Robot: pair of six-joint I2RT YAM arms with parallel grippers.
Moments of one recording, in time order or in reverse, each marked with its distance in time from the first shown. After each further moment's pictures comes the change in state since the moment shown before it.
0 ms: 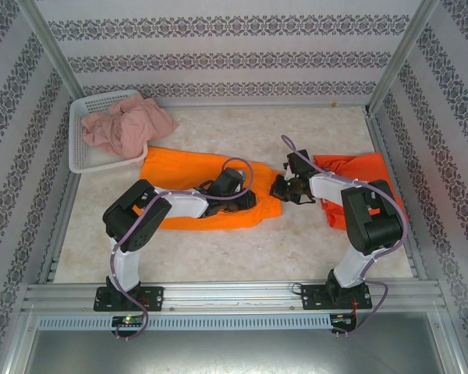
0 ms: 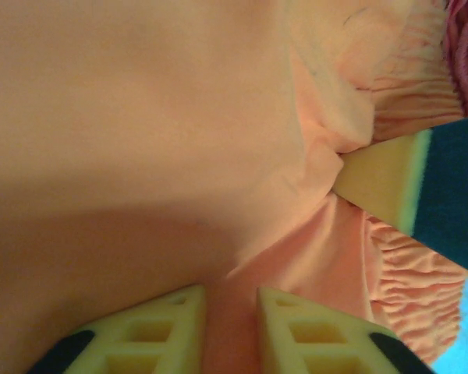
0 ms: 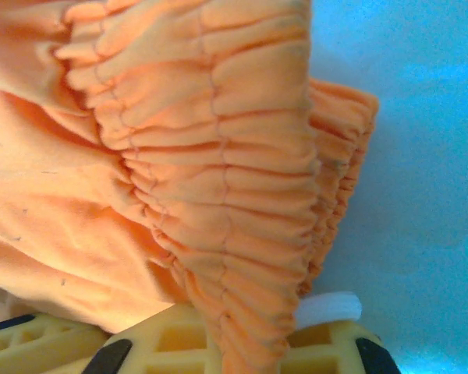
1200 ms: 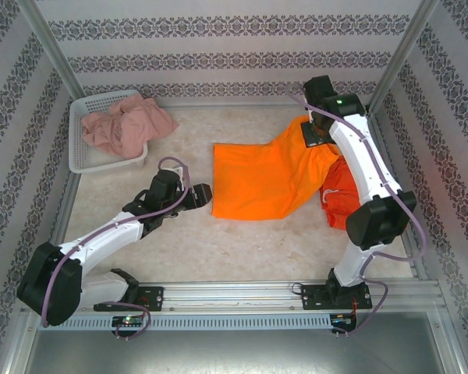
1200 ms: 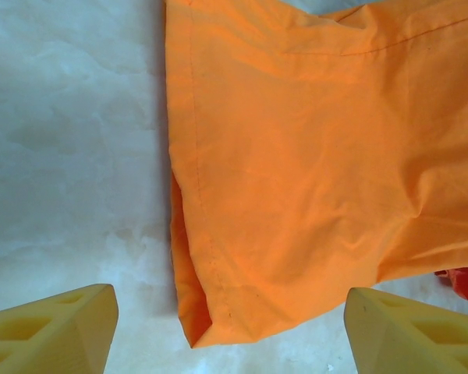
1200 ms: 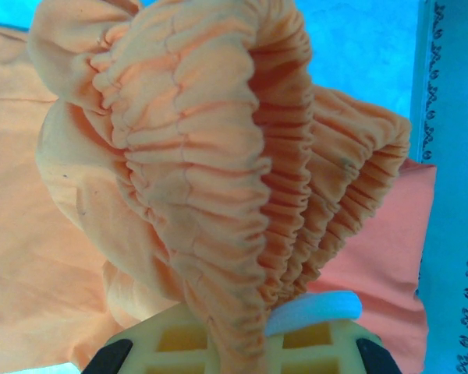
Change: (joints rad) left arm 0.237 -0.718 -0.409 -0.196 -0.050 0.108; right arm -0.027 0.064 1.052 -1.047 0.639 -0.586
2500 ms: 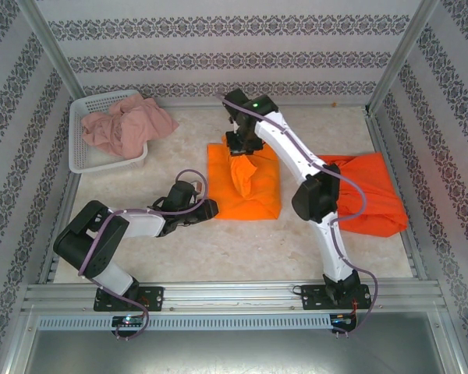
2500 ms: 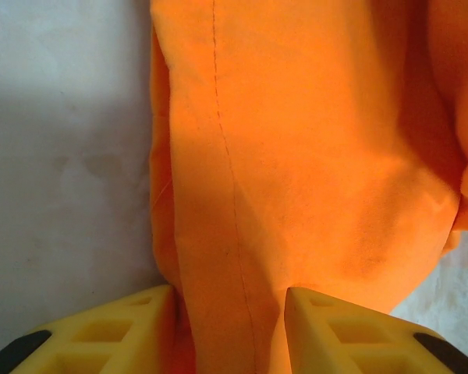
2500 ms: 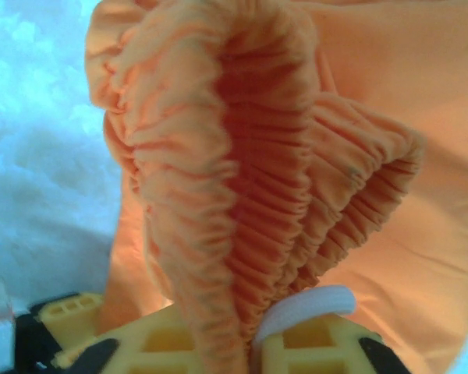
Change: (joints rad) left arm -0.034 0.371 -0.082 0.333 0.127 -0.110; right arm 0.328 0.526 0.477 -0.077 -0.358 0.404
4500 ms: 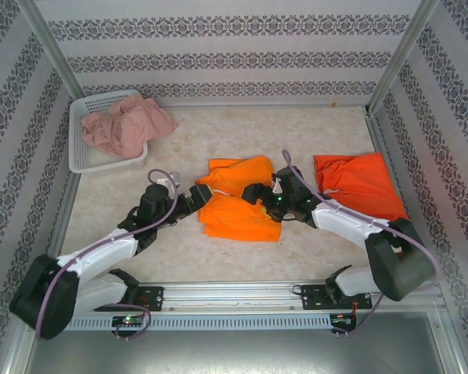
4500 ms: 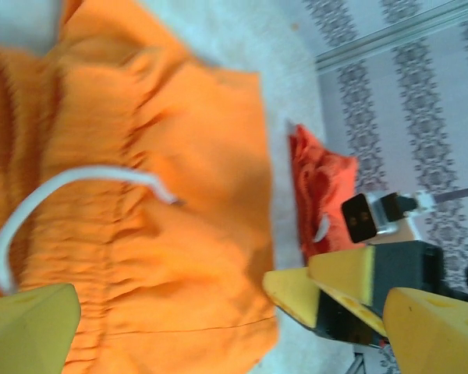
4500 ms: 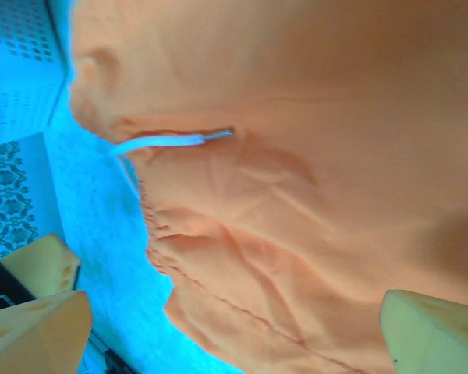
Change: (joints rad) left arm 0.040 -0.507 -0.115 -0.010 -0.008 -0.186; right arm -0.058 -0.954 -1.750 1.308 -0.355 0.557
